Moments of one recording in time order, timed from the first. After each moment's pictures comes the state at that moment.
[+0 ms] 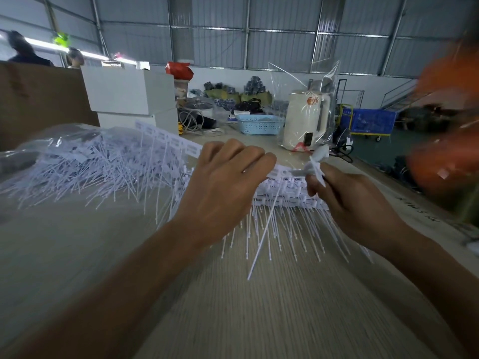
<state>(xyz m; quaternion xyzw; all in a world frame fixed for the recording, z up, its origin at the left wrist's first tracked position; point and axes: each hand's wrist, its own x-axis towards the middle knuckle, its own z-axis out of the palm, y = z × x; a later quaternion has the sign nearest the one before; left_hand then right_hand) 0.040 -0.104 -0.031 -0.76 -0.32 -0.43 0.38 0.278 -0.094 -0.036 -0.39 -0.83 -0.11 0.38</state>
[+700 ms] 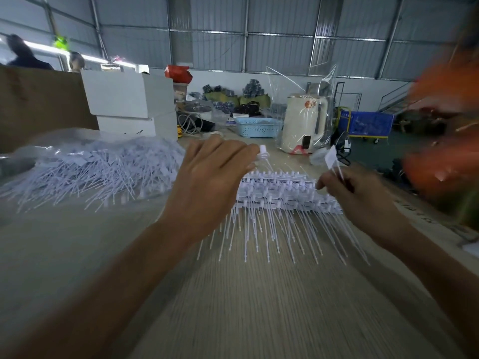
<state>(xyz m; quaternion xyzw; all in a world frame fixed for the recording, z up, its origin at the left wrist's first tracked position) 0.027 -0.103 -0.022 -0.75 -0.32 -0.45 0.36 0.296 -0.073 -0.039 -0.48 -0.75 0.04 0.45</state>
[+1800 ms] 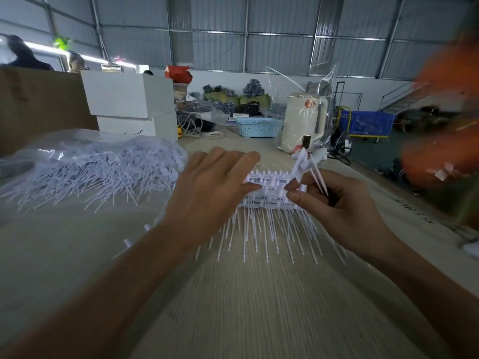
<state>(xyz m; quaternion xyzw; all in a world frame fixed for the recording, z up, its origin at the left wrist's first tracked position) 0.027 -0.107 -0.029 -0.77 -0.36 -0.38 0.36 0.251 -0.112 -0.036 -0.28 -0.79 0.14 0.52</state>
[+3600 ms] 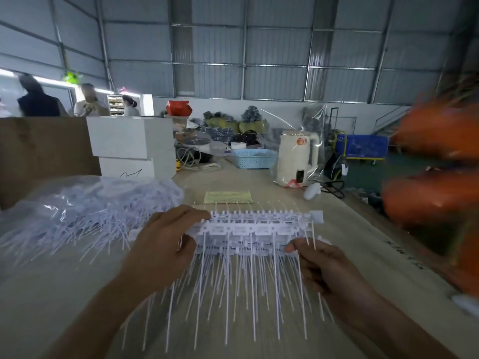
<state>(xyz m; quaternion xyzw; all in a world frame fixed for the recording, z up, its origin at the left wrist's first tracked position) -0.028 -0.088 -0.028 -0.78 -0.48 -0.38 0.11 0.276 -0.084 -0.055 -0.40 -0.54 0.53 0.51</state>
